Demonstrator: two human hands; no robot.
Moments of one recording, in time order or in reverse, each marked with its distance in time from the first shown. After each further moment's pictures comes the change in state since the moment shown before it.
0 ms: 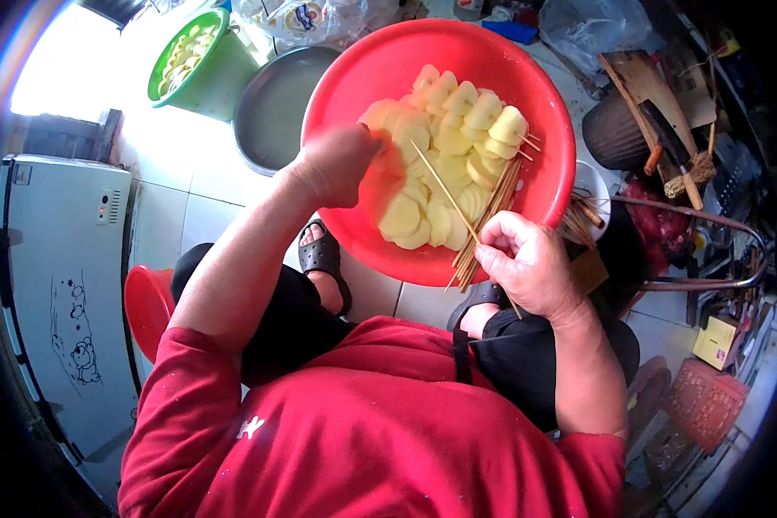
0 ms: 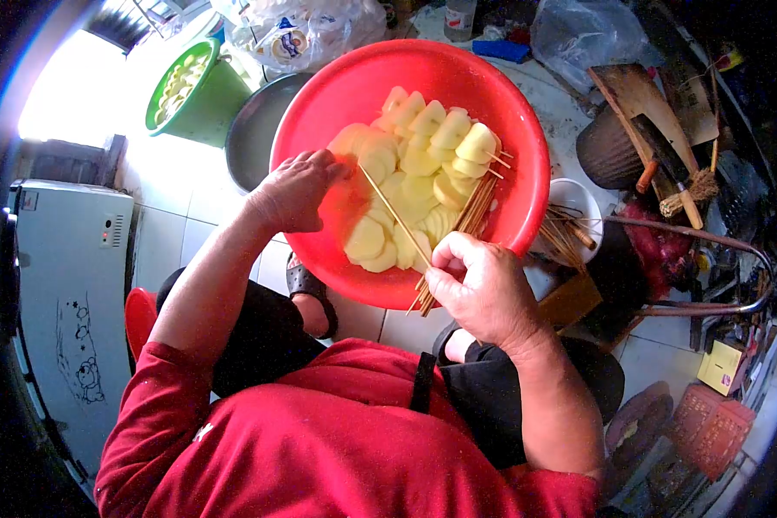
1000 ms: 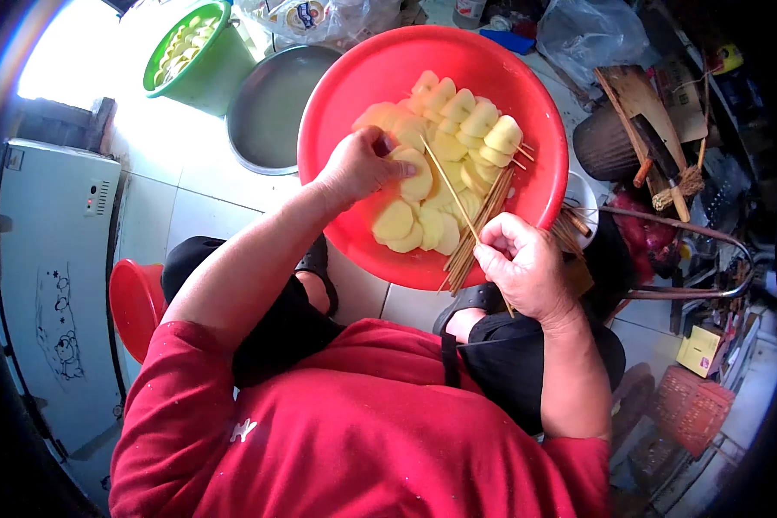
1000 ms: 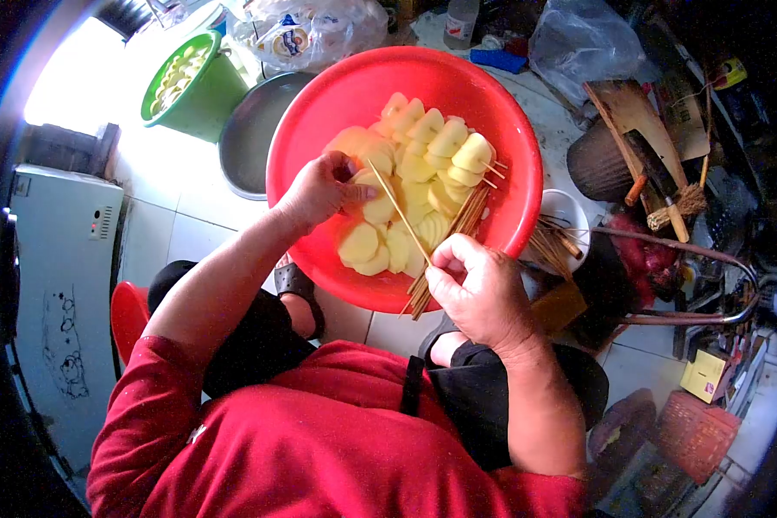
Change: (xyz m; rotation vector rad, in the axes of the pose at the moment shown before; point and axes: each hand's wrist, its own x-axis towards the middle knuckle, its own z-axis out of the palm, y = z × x) left_hand 0.025 0.016 0.038 -1.380 0.193 -0.349; right_hand 0.001 0.003 -0.001 -0.031 0.062 -0.049
